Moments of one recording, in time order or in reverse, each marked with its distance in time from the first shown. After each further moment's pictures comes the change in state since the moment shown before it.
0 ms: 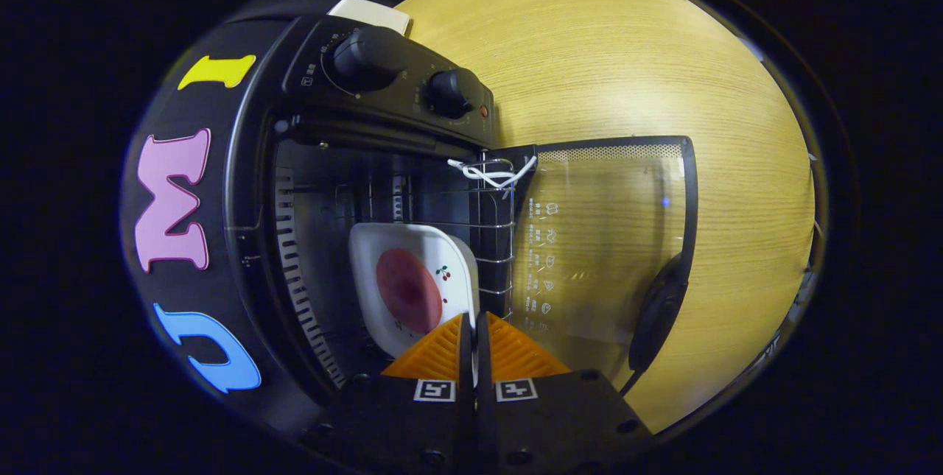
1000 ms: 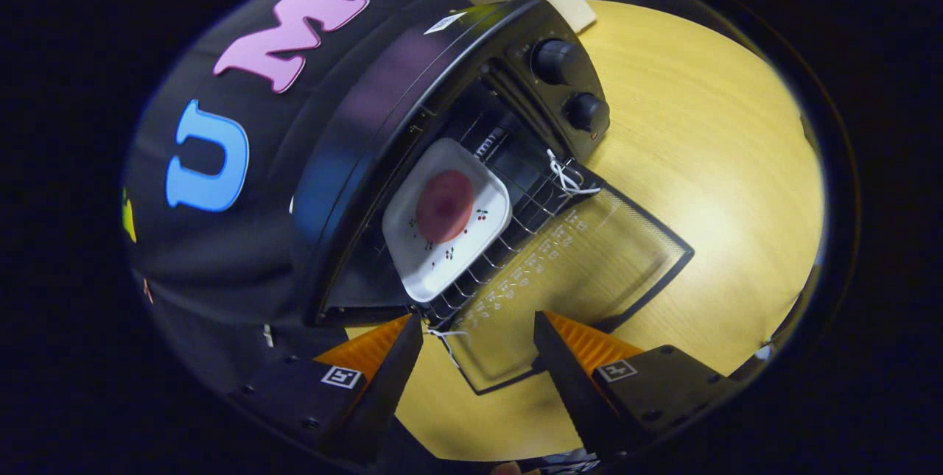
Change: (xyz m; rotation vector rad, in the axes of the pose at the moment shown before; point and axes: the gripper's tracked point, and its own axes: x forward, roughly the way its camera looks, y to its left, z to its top) arm -0.070 -0.038 -0.013 -0.791 0.171 0.144
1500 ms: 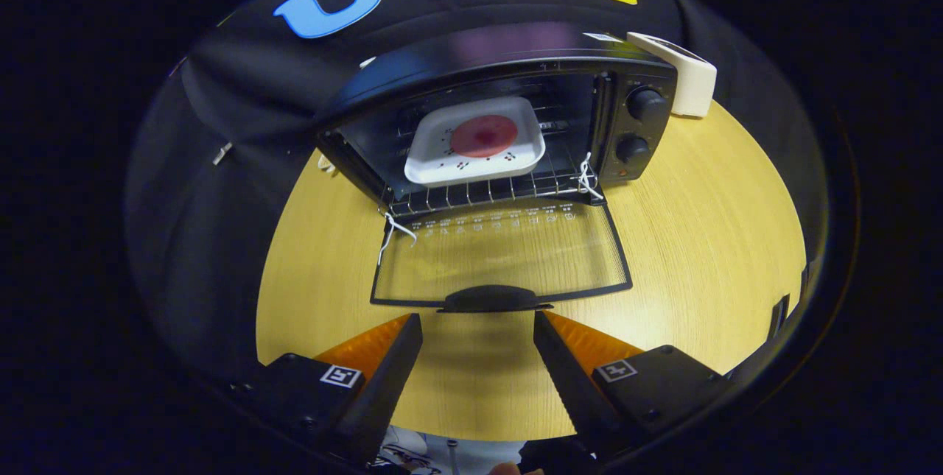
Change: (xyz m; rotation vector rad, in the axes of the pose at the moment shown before) arm -0.033 -0.051 -0.055 -0.688 0.062 -0.069
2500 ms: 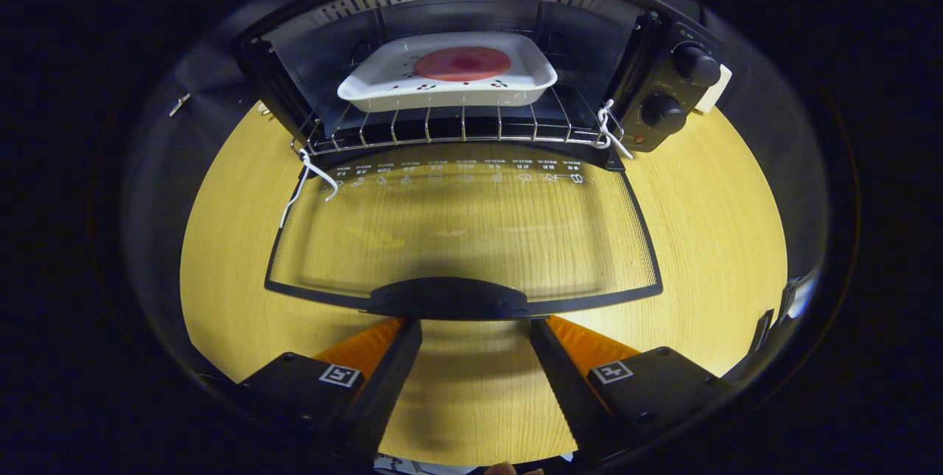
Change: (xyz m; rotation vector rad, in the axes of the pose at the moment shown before) arm 0.075 -0.035 -0.029 -0.081 0.106 -0.222
